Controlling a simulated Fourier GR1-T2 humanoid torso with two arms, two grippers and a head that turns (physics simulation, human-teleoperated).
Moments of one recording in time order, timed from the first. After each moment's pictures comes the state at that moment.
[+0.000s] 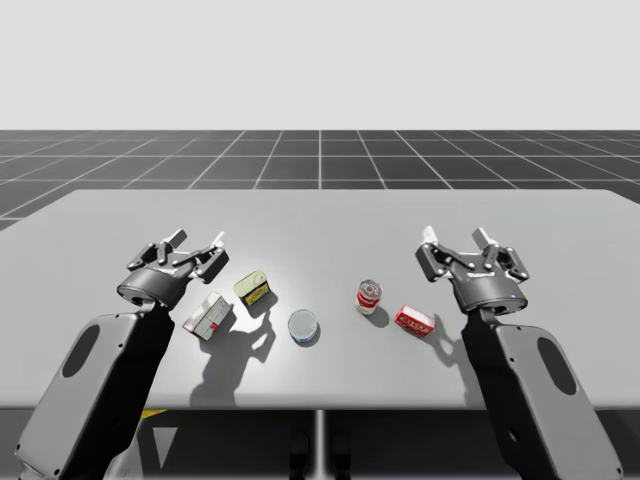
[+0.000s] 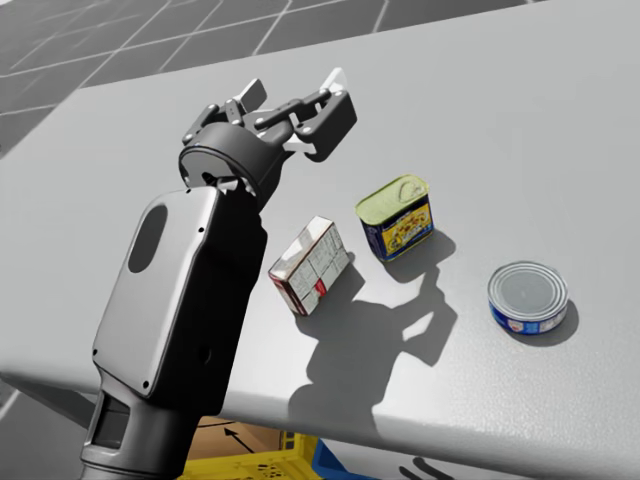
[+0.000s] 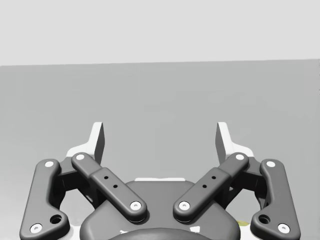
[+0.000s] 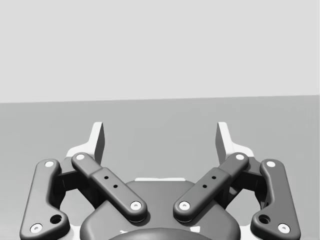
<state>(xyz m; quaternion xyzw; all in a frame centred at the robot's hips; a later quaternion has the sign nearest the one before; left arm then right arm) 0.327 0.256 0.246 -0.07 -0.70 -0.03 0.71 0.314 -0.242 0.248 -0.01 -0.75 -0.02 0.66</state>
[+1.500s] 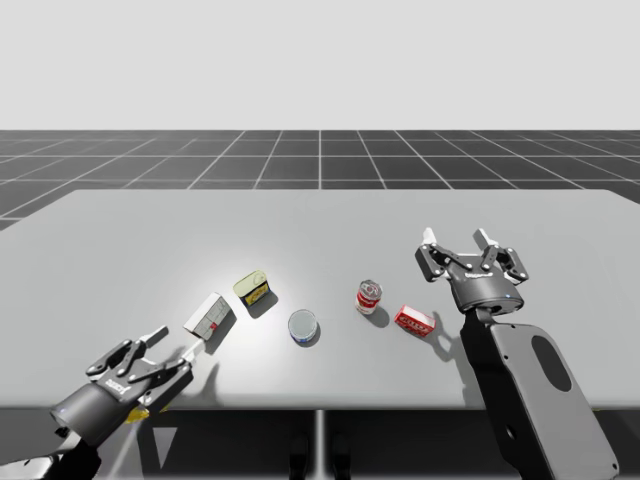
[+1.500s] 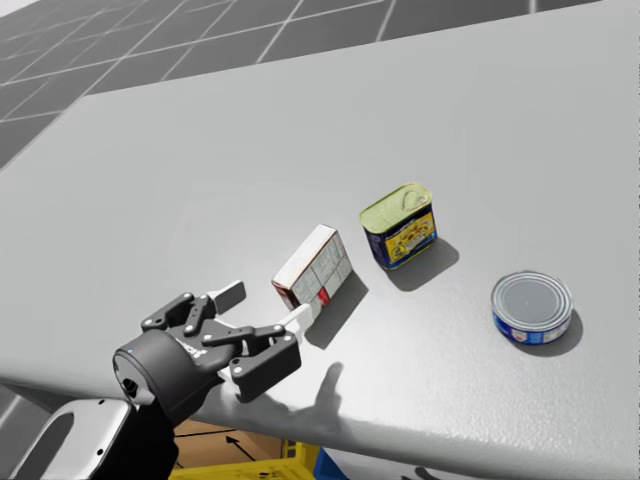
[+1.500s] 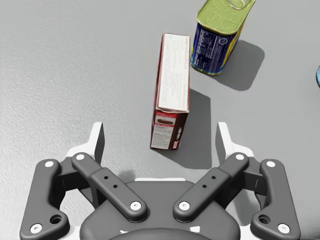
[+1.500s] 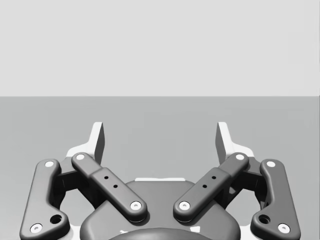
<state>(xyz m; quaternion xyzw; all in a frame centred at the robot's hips) 0.193 0.311 0.168 -0.11 -0.55 -0.11 0.82 0.316 -0.243 0.244 -0.04 -0.74 -0.01 0.67</state>
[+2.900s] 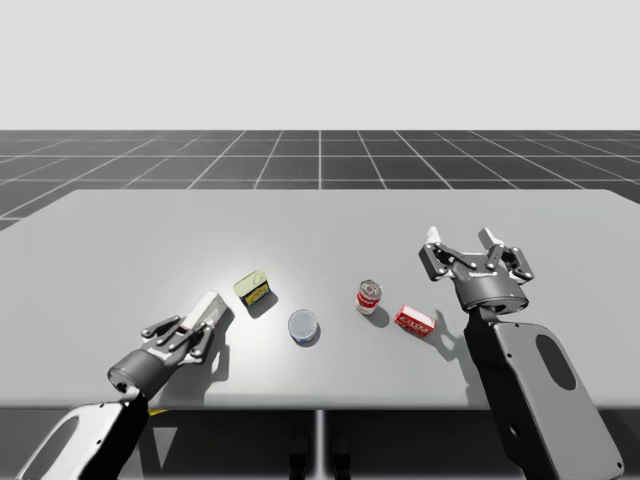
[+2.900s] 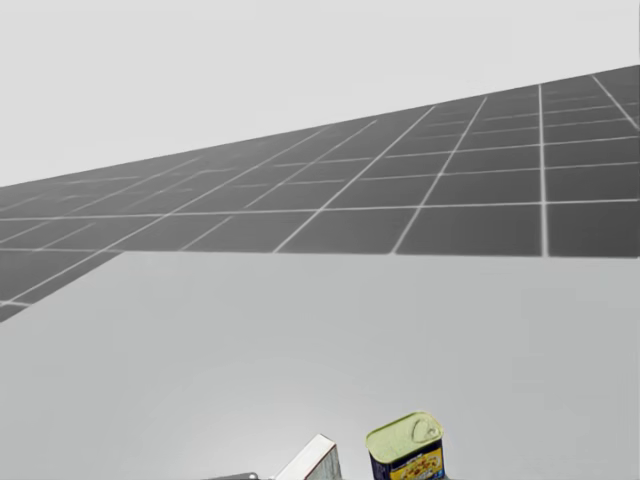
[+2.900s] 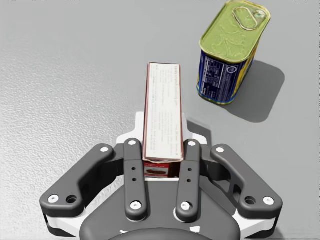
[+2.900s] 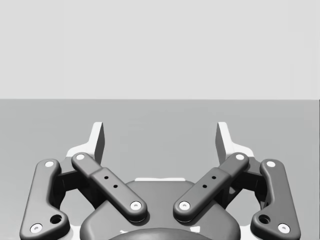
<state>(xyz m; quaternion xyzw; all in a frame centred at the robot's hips) 0.238 0.285 0.154 -0.07 -0.55 -0.12 0.82 0.317 -0.249 0.244 -0.05 -0.75 -0.01 0.66</state>
